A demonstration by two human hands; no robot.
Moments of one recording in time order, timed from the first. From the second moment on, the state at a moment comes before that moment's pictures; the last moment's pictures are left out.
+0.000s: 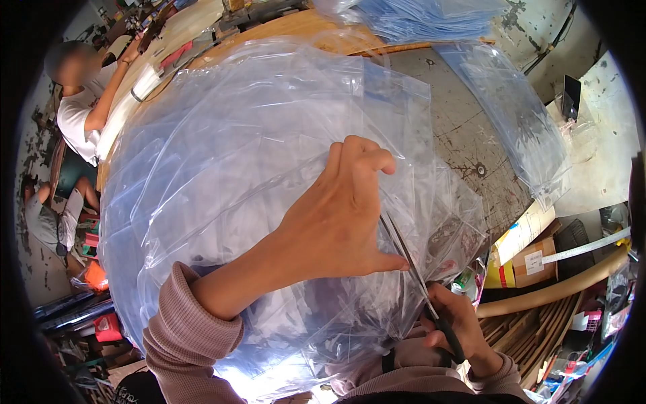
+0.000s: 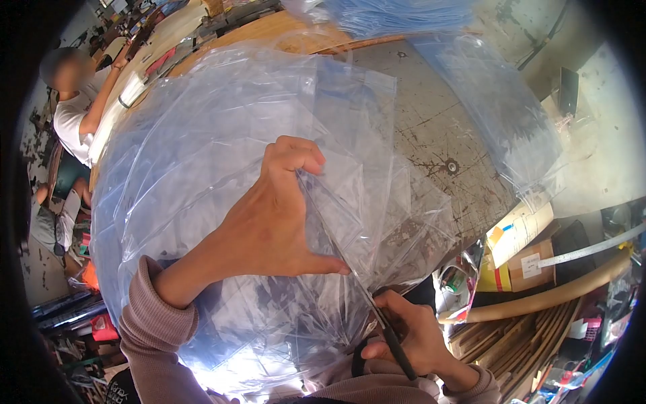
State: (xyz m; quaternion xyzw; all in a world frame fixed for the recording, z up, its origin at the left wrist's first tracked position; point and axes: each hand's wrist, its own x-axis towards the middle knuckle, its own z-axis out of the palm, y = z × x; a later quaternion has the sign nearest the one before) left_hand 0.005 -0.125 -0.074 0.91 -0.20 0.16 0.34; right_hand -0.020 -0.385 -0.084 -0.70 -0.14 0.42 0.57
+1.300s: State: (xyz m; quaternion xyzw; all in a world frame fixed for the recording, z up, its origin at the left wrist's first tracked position) left_hand 0.004 -0.119 -0.068 0.91 -0.20 0.12 0.35; right_hand -0.021 -0.382 -0.088 -0.68 -0.15 0.41 0.58
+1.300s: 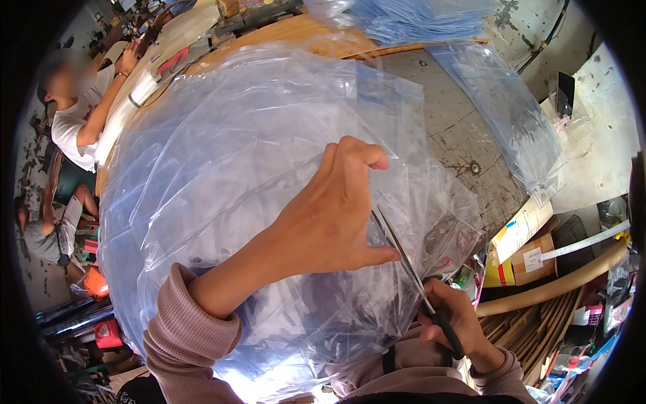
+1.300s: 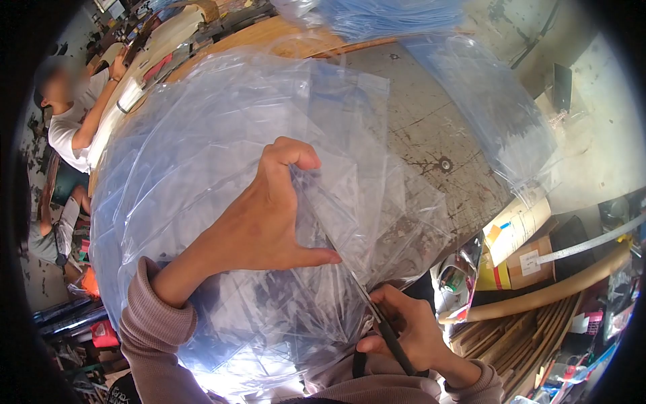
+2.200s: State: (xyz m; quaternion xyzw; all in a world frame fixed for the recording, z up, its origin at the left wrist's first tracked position) left_hand 0.004 -0.117 -0.067 0.91 -0.23 0.09 0.34; right_hand 0.000 -0.405 -0.065 -0.67 -0.12 0.40 0.61
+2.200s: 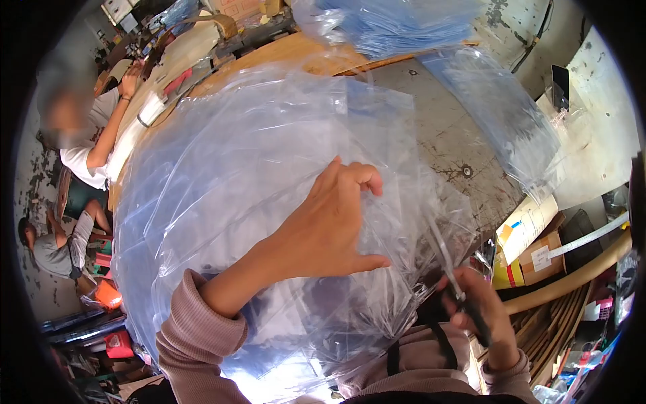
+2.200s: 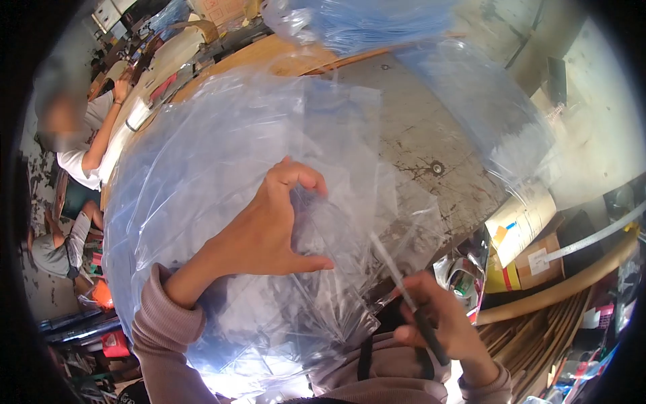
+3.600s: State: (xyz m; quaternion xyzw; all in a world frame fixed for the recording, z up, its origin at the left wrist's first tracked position) left_hand -0.030 -0.151 -0.052 0.86 -0.48 0.17 0.07; right_hand 0.044 -0.336 -0.093 -0.69 -0.62 -0.16 0.33
